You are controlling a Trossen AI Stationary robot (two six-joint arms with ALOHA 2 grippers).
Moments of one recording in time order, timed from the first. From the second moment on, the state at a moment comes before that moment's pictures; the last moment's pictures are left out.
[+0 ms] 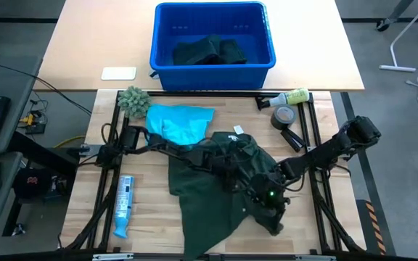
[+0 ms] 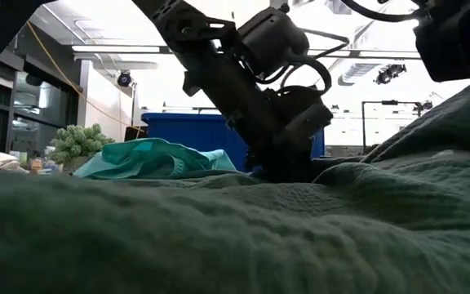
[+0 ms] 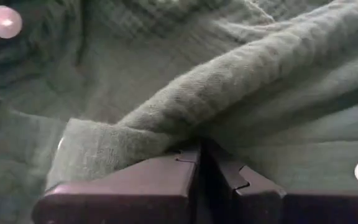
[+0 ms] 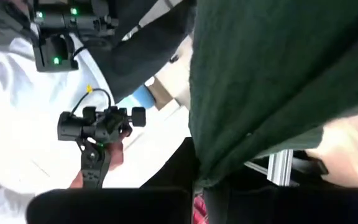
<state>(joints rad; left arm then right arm) -0.08 2.22 1.41 -0.09 -0.11 -0.26 0.42 1.52 0.74 -0.03 -0.99 1.46</state>
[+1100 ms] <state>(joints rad) -0.18 2.14 1.40 -0.24 -0.05 -0.23 0.43 1.33 0.74 -0.60 -0.48 1.09</state>
